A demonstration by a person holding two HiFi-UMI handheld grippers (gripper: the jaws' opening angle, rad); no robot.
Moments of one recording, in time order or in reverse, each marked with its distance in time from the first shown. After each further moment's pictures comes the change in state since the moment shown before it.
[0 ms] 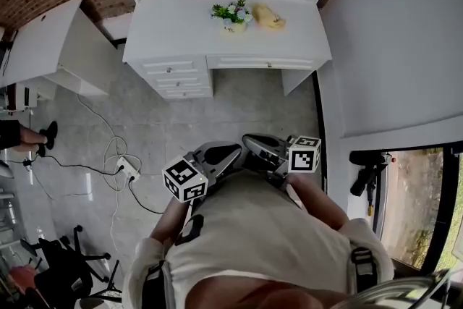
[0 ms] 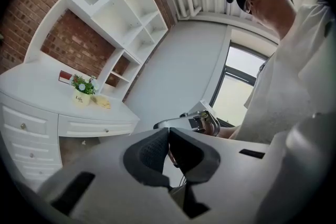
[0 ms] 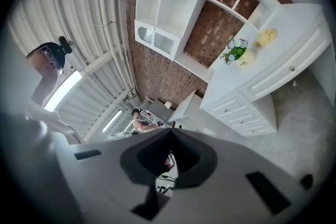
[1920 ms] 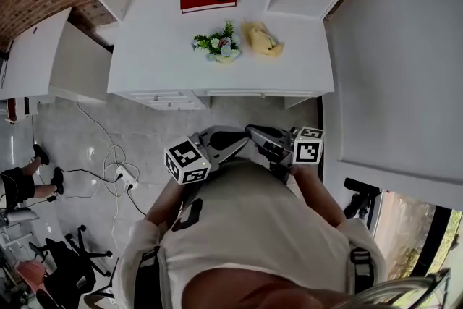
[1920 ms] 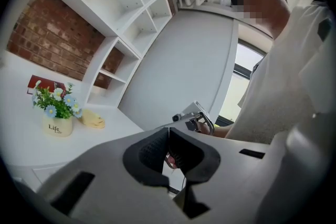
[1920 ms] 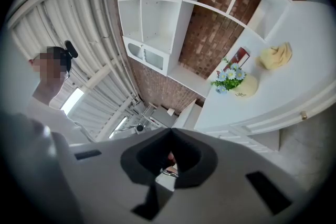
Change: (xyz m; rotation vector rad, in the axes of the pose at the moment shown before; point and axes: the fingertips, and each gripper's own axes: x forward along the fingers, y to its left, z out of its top) left arm 0.167 0.141 0.105 0.042 0.080 -0.095; right arm 0.003 -0.129 0.193 0.040 -0.006 0.078
